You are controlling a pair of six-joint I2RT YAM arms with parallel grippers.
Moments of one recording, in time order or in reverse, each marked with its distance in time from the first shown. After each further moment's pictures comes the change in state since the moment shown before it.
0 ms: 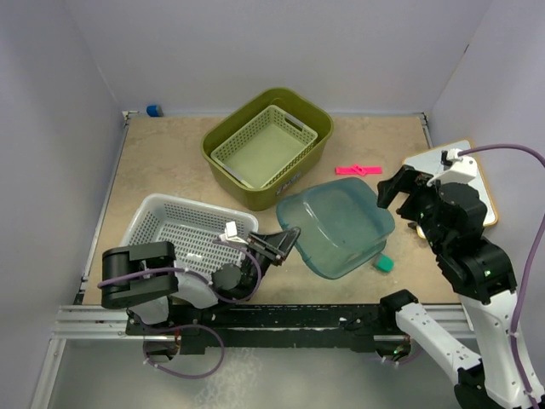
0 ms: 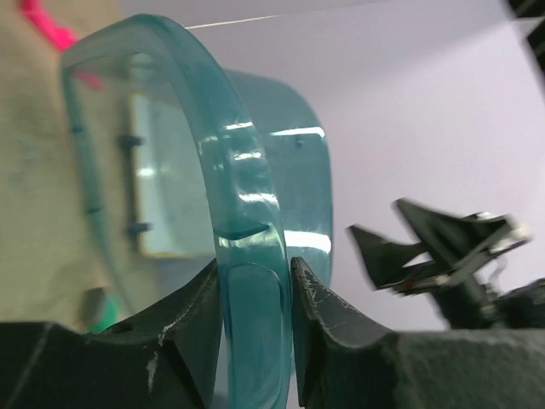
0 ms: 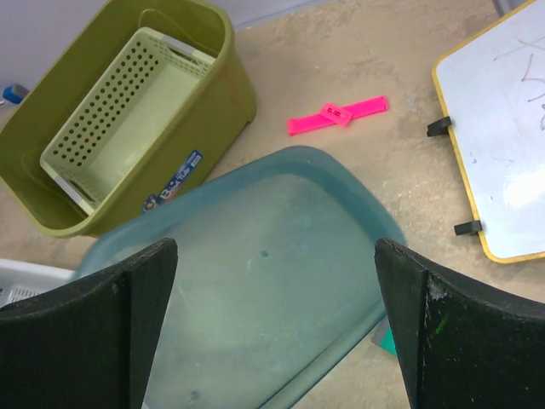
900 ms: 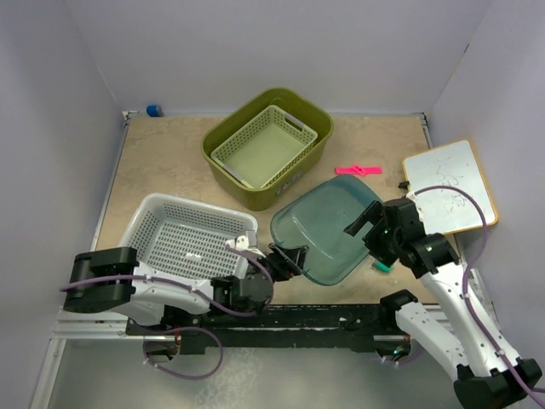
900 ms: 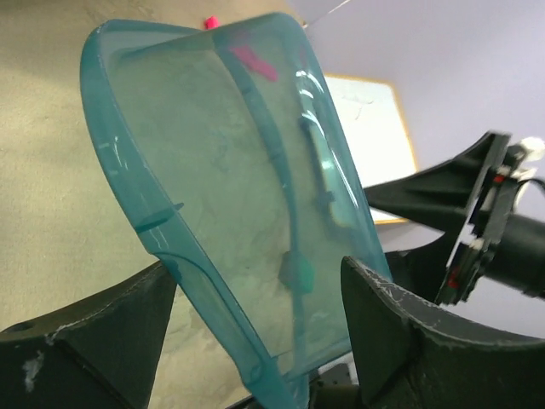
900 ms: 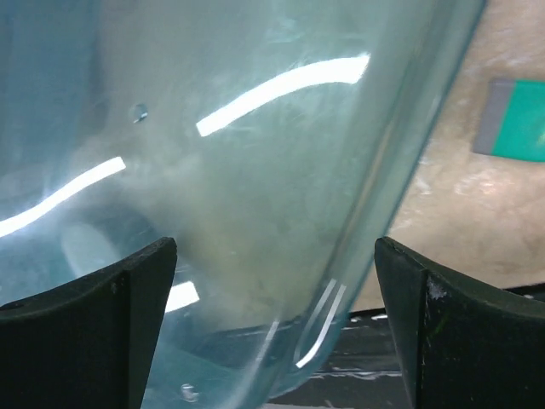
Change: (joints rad) left arm -0.179 -0.213 0.097 -0.803 -0.251 0.166; right arm -0.002 0.034 -0.467 -0.101 -0.238 0.573
